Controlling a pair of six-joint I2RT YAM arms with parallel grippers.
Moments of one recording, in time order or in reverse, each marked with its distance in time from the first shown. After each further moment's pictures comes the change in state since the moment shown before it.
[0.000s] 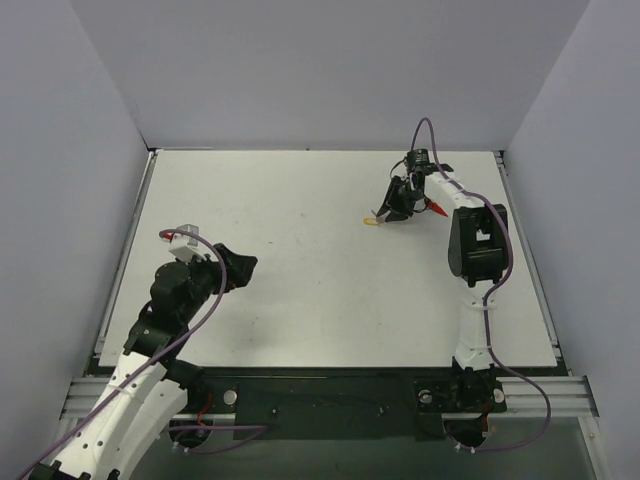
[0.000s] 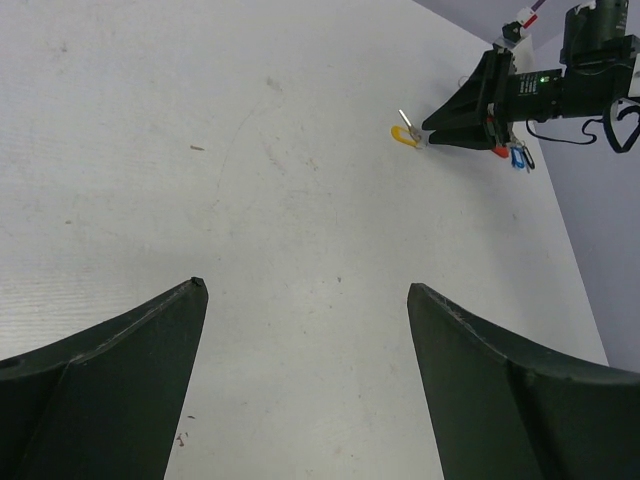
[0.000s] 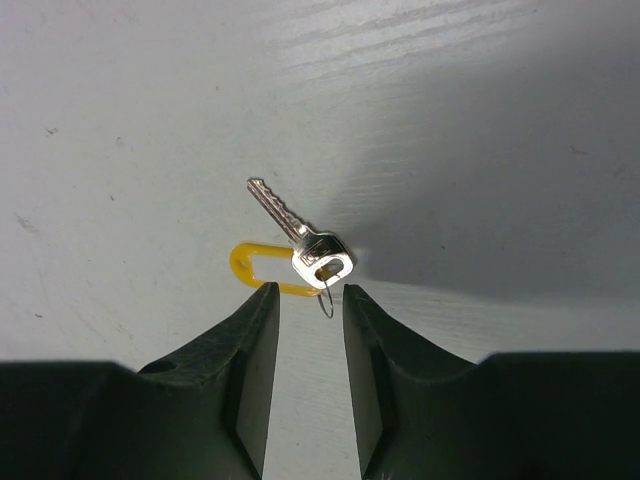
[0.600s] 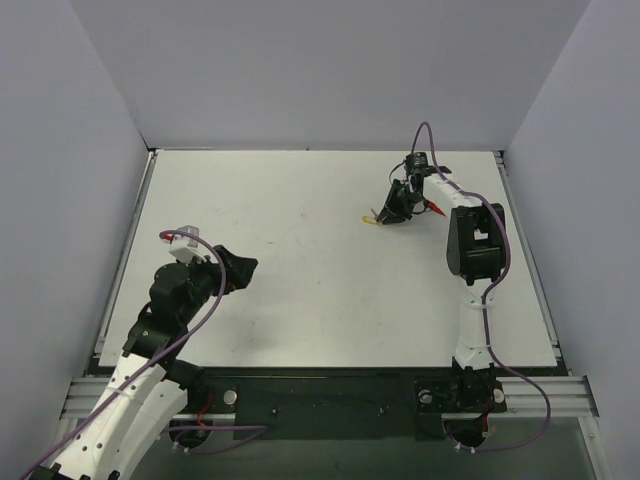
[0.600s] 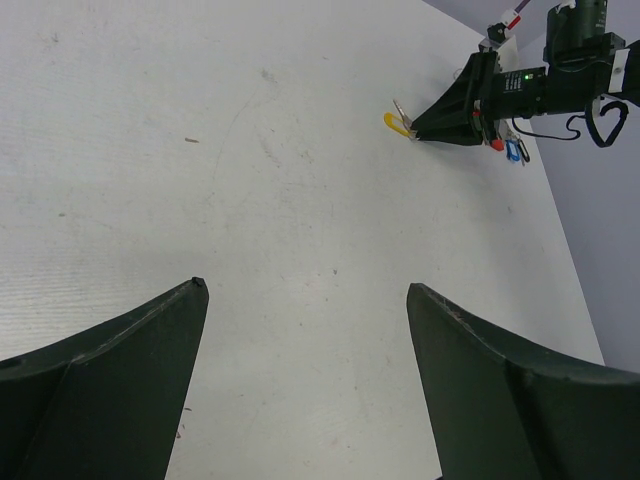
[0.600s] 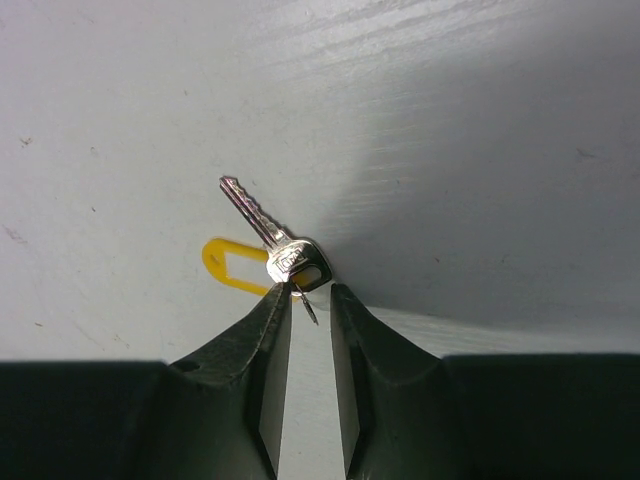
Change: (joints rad) left arm 0.000 0.000 0.000 -0.022 0.019 -0.005; right arm 0.000 0.034 -0.001 0.002 -0.006 0.033
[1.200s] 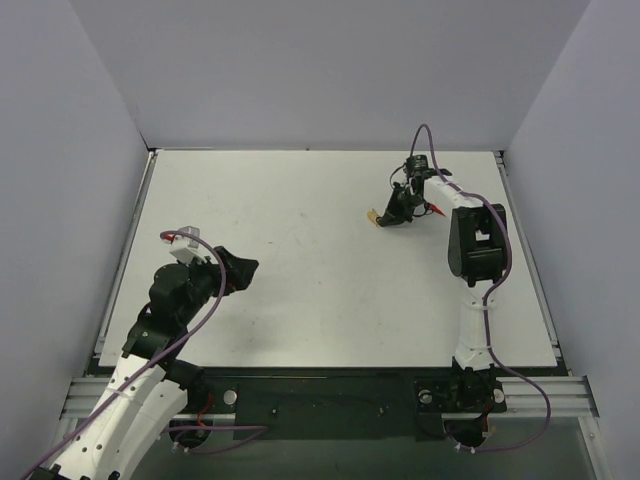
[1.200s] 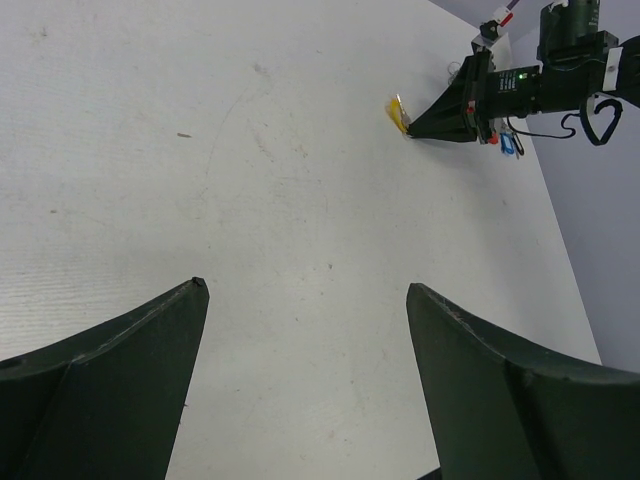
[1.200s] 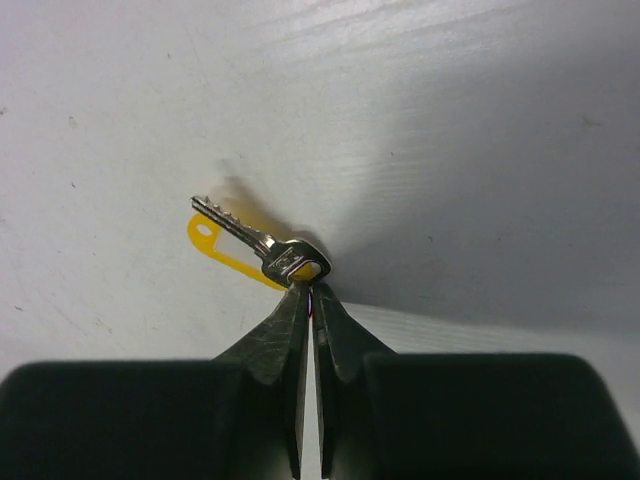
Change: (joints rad) left arm 0.000 -0.008 0.000 -0.005 0.015 0.000; right arm 0.000 -0.015 -0.037 0.016 -0.011 -0.019
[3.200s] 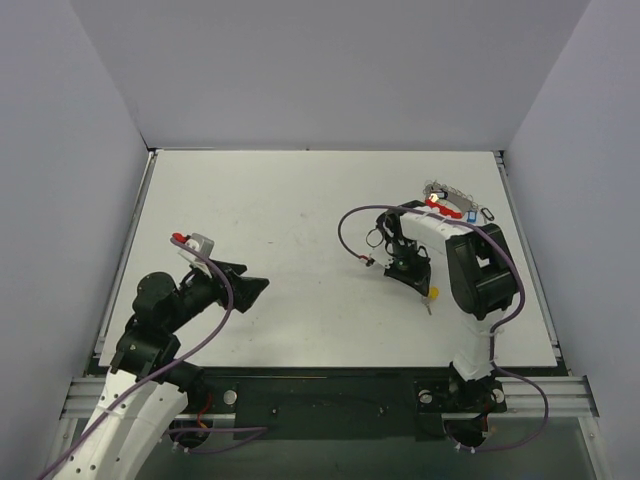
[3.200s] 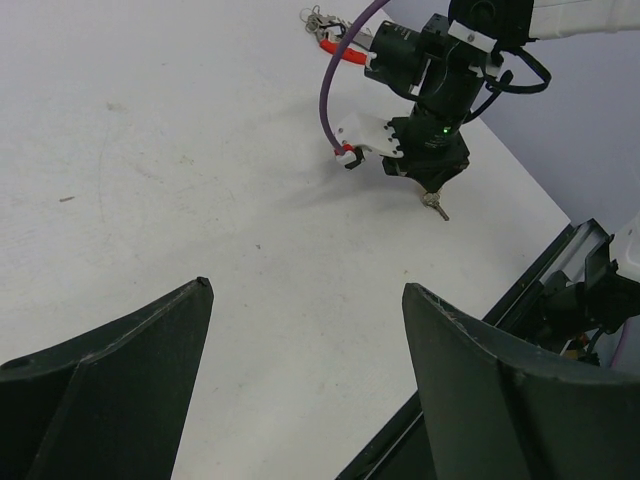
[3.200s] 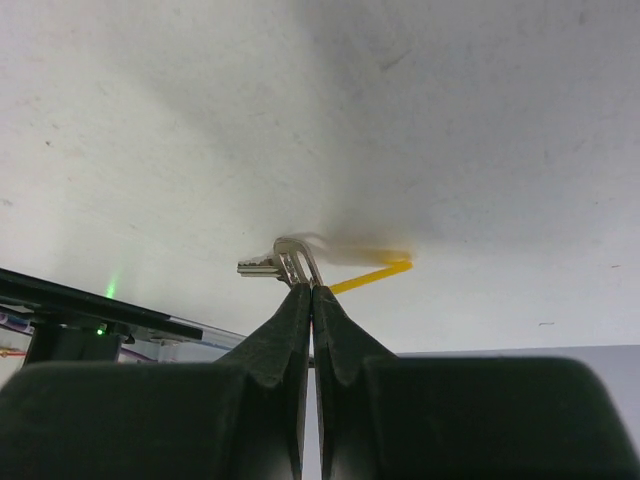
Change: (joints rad) left arm 0.000 -0.105 0.051 -0.014 0.351 0.241; right arm 0.244 -0.344 -0.488 -0.531 0.439 -1.180
